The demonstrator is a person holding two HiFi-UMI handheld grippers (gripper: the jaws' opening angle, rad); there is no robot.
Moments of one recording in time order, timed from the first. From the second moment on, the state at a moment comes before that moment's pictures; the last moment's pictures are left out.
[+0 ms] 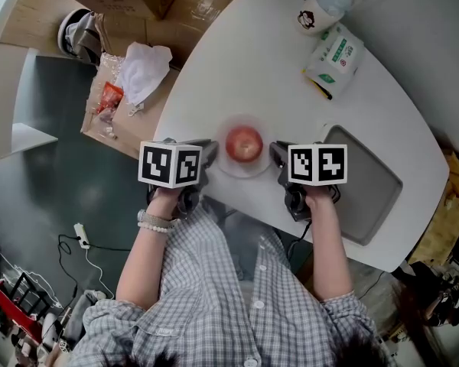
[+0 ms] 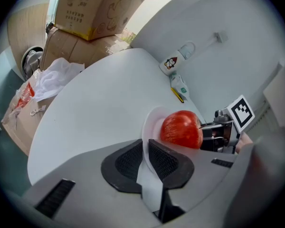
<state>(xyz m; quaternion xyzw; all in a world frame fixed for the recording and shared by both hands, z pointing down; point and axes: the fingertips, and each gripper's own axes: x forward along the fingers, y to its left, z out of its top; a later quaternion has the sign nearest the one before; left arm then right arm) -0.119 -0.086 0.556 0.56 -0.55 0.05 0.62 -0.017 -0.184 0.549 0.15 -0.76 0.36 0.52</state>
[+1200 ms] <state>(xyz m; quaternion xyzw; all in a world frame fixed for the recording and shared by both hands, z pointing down) -0.116 -0.119 0.516 0.58 -0.53 0.08 0.61 -0.001 -0.203 0.510 0.20 -0.76 0.42 0.46</state>
